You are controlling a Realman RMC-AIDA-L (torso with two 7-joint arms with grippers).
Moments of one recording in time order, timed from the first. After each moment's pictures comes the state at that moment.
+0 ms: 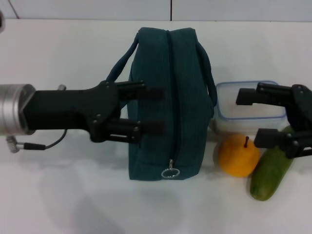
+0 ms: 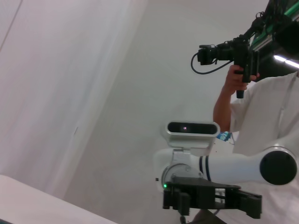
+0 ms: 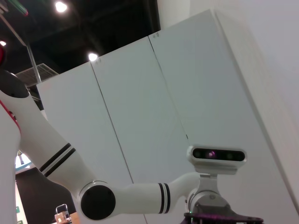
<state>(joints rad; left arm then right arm) -0.43 -2.02 1.02 0.76 1.51 1.91 -1.60 0.59 1.95 -1.03 -0.49 -1.47 -2.01 1.38</state>
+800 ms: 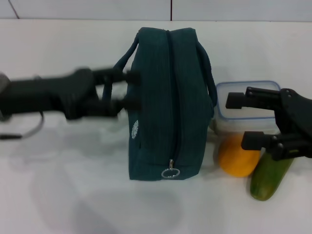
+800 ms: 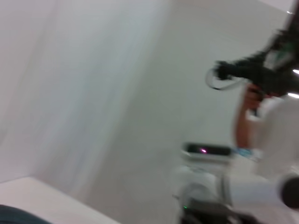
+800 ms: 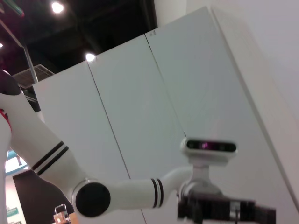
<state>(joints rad) -0.40 -2.00 0.93 0.80 1.52 1.94 -1.70 0.59 1.98 -1.03 -0.49 -1.49 -1.98 1.38</state>
